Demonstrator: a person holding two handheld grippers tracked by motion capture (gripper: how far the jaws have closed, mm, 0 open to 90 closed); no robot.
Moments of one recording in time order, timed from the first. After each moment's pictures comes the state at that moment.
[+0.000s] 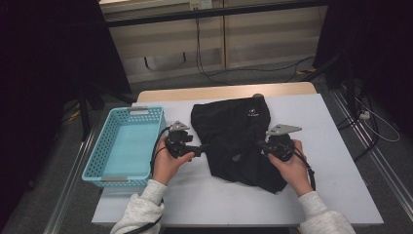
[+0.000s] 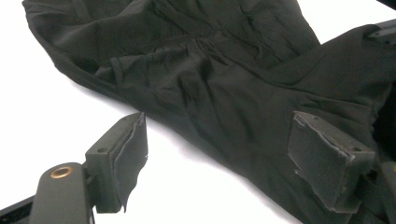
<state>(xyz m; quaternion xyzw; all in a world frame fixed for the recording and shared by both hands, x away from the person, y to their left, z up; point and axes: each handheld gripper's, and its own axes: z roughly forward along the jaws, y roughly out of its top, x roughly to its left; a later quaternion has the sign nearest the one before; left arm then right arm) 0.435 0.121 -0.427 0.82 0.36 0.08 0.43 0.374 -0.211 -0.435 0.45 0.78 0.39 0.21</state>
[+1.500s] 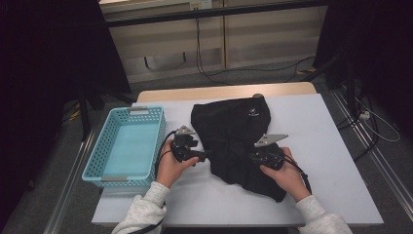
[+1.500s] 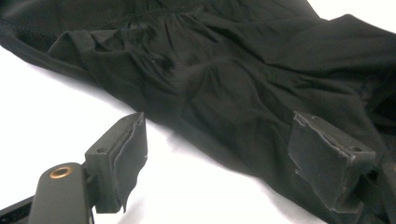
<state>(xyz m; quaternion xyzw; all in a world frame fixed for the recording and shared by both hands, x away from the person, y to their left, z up) 0.431 0.112 -0.440 0.84 0.35 0.06 0.42 0.364 -0.183 -0.454 0.39 0.83 0.39 0.14</state>
